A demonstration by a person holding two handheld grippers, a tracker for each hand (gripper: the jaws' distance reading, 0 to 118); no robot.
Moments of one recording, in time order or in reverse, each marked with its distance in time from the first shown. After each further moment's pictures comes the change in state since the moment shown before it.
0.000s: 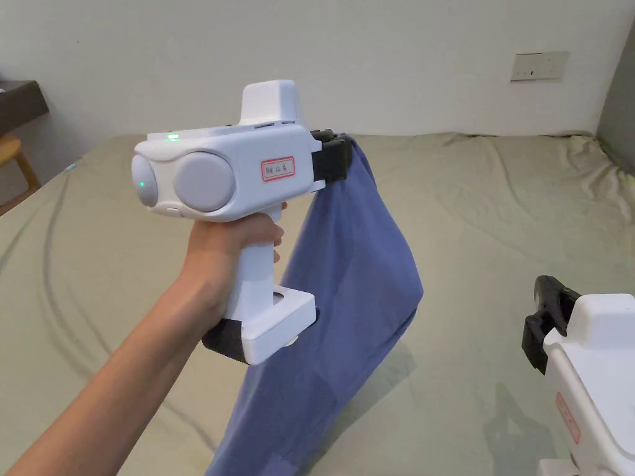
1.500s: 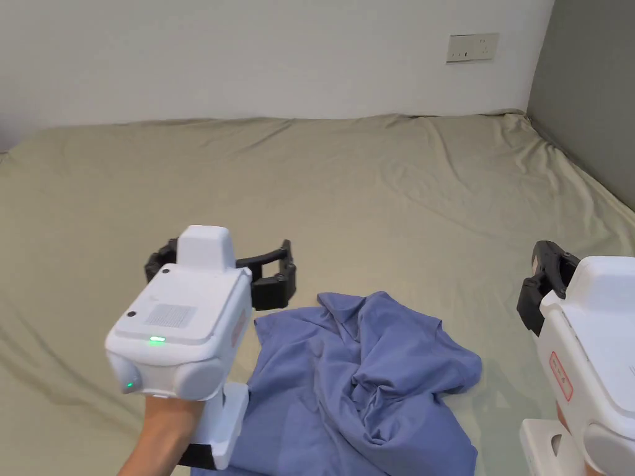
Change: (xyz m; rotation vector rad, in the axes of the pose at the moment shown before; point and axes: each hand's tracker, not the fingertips) left arm -0.031 -0.146 0.027 0.167 0.424 -0.188; right arm 0.023 0.010 0.024 0.023 -0.121 -0.065
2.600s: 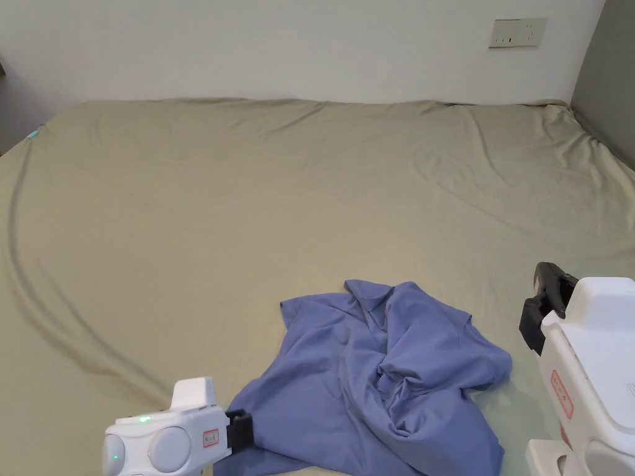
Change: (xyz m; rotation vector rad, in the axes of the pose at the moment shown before) left arm -0.060 -0.186 0.012 -0.865 0.007 0.311; right arm -0.024 -0.030 -0.013 -0.085 0.066 0.041
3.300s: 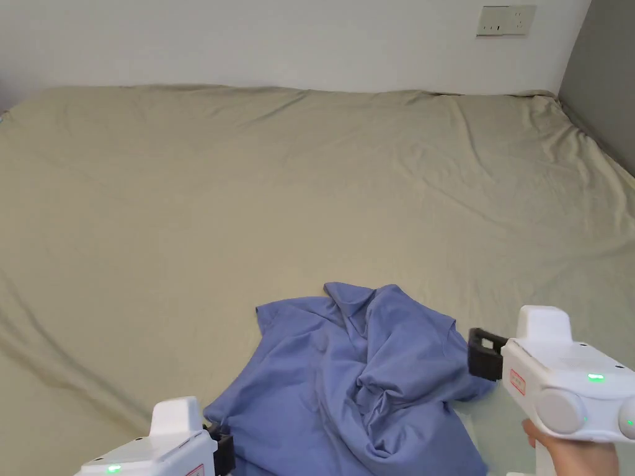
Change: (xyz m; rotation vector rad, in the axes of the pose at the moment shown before) left arm 0.031 0.005 0.017 0.109 -0.038 -0.018; right arm 0.031 -0.078 -0.131 -0.565 0.022 -0.050
